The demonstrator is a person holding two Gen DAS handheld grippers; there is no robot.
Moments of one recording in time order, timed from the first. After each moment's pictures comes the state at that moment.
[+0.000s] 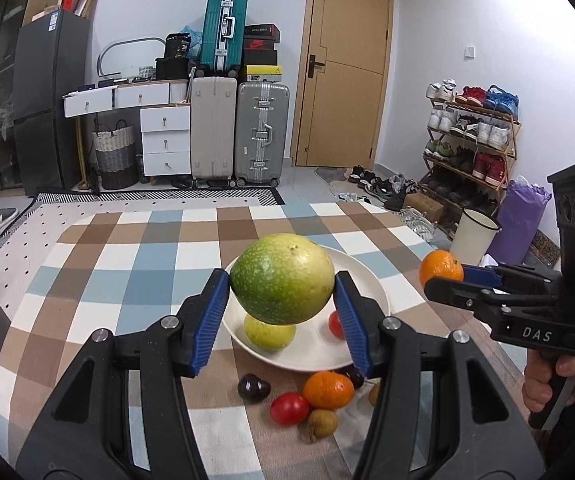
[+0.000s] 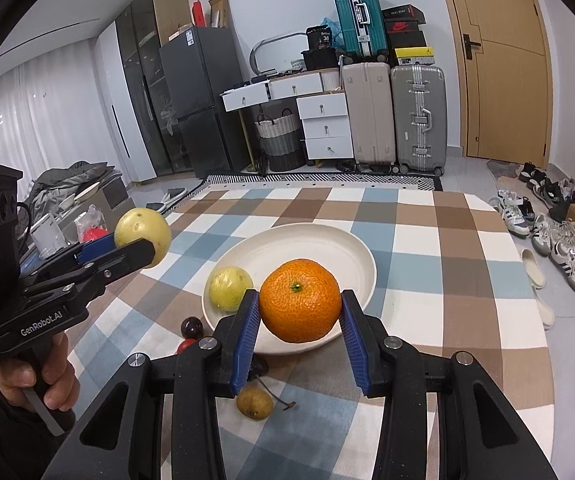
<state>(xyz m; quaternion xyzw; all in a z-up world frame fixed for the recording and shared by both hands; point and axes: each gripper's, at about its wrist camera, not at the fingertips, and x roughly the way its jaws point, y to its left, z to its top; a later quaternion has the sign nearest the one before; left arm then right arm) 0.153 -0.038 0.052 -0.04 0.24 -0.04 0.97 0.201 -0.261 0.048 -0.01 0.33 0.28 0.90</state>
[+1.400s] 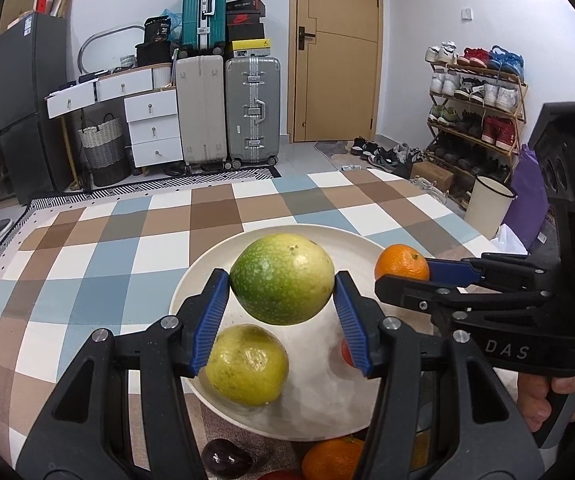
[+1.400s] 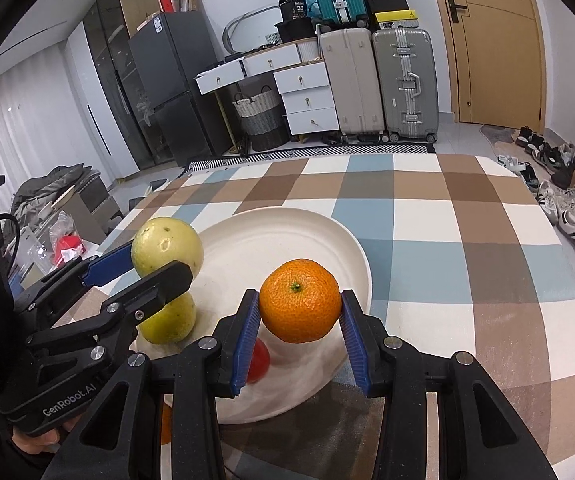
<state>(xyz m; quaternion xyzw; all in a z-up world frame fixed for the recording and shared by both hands) 0.262 -0.071 -0.016 0.00 0.28 -0.05 0.96 0.295 -0.241 -0.020 0.01 0.39 0.25 0.89</state>
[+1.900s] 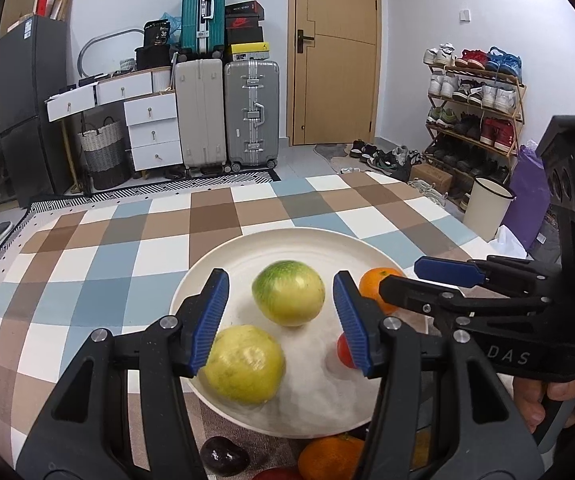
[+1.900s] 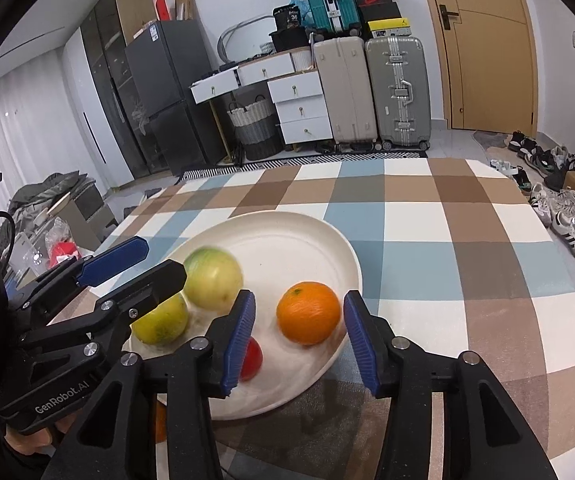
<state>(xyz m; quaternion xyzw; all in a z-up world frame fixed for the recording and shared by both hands) 0.258 -0.072 -0.016 0.01 0.27 -0.05 0.96 0.285 -0.250 -0.020 0.02 0.36 0.24 0.90</state>
